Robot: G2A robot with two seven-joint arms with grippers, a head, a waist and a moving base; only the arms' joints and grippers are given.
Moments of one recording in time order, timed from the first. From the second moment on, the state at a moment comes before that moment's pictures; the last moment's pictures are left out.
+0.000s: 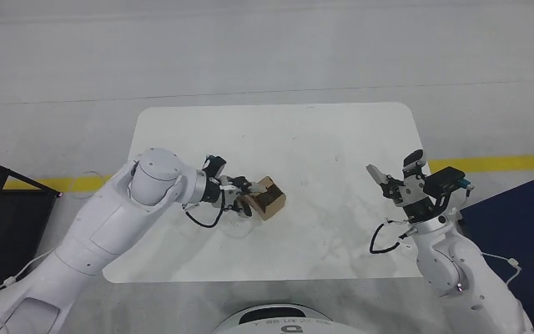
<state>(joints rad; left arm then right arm) 0.99 -0.87 -0.86 -1.73 -0.60 0.79 -0.85 -1.95 -0.95 1.59 -1.97 -0.90 -0.22 -0.29</state>
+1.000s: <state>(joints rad) 1.69 -0.75 -1.26 -2.27 -0.18 0.55 -0.35 -1.95 -0.95 1.59 -1.97 -0.90 -0.22 -0.29</state>
